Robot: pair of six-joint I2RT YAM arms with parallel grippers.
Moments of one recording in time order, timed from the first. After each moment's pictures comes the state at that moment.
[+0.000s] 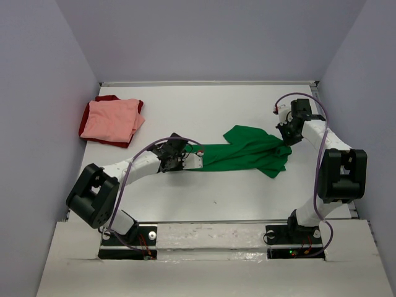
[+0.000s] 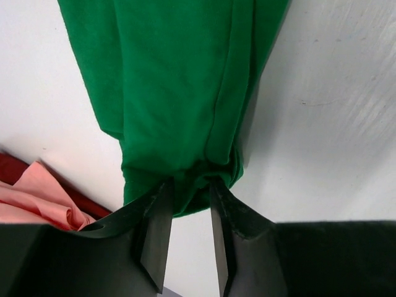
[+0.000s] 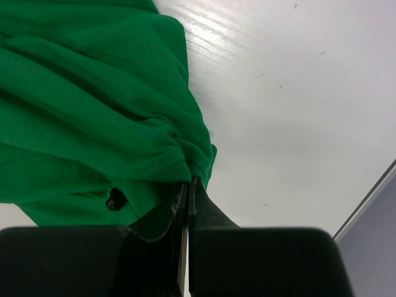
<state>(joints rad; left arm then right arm) -0.65 1.47 0.82 -0.46 -0.17 0.93 -0.04 1.64 1.17 -0.64 -0.02 -0.45</state>
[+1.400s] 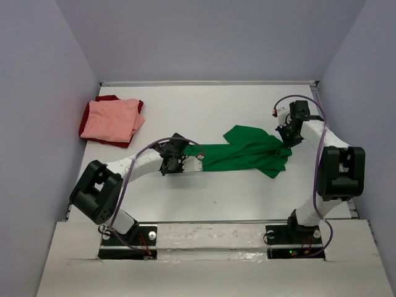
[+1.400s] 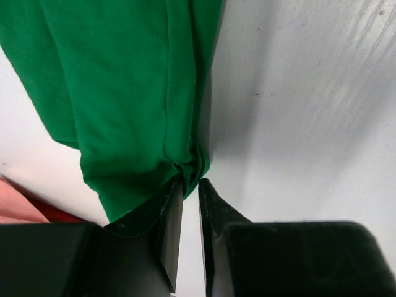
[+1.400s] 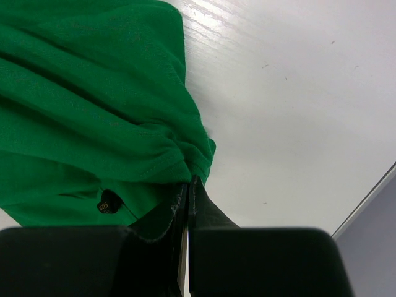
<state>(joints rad) -0.65 1.51 0.86 -0.58 -0.11 0.92 -0.04 1.67 1.16 -0.64 0.03 -0.47</state>
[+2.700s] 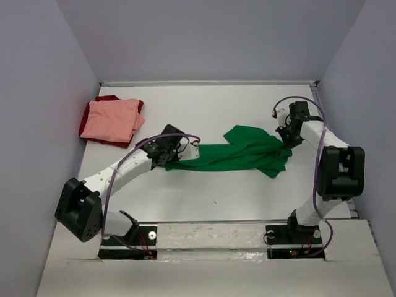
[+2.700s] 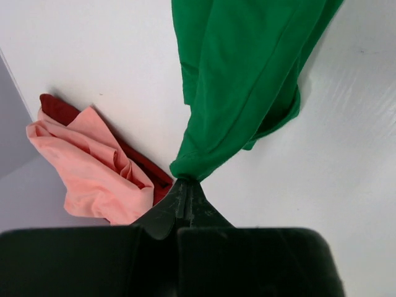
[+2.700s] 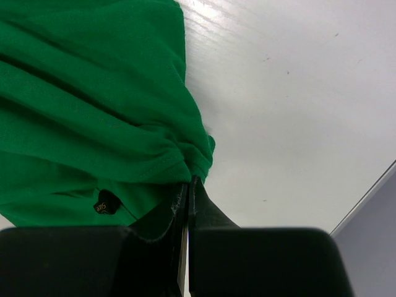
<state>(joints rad) -0.65 1.34 0.96 -0.65 -0.27 0.89 -0.04 1.67 1.16 -0.64 0.05 -0.47</state>
